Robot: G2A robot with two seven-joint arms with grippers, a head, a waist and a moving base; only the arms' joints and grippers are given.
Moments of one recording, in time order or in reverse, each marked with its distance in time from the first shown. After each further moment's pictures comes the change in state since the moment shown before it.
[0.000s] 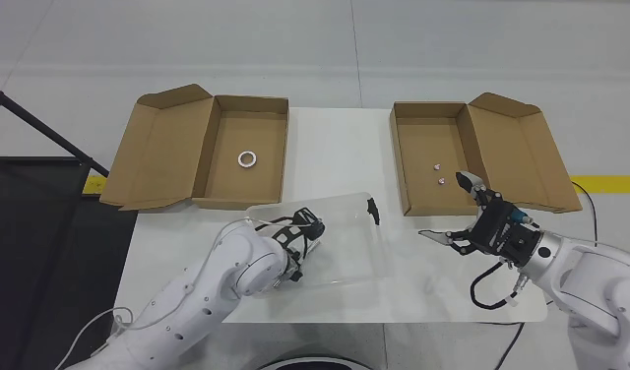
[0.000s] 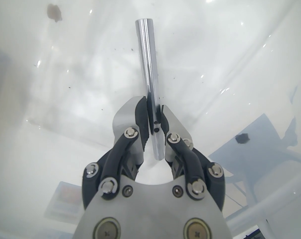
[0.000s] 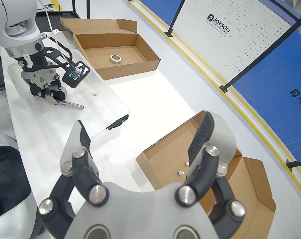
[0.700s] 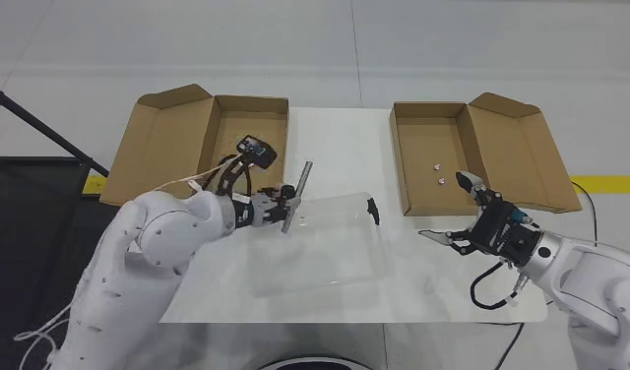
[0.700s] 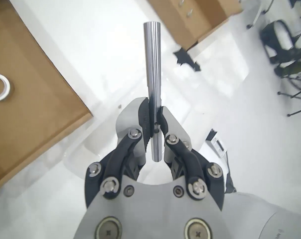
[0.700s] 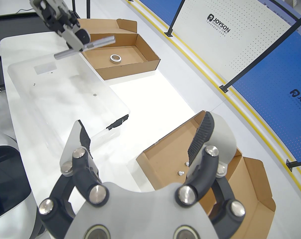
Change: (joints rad) left arm 0.098 0.038 -0.496 -0.184 -0.480 -0.031 0.311; right arm 0.000 0.000 0.000 0.000 0.000 0.000 0.000
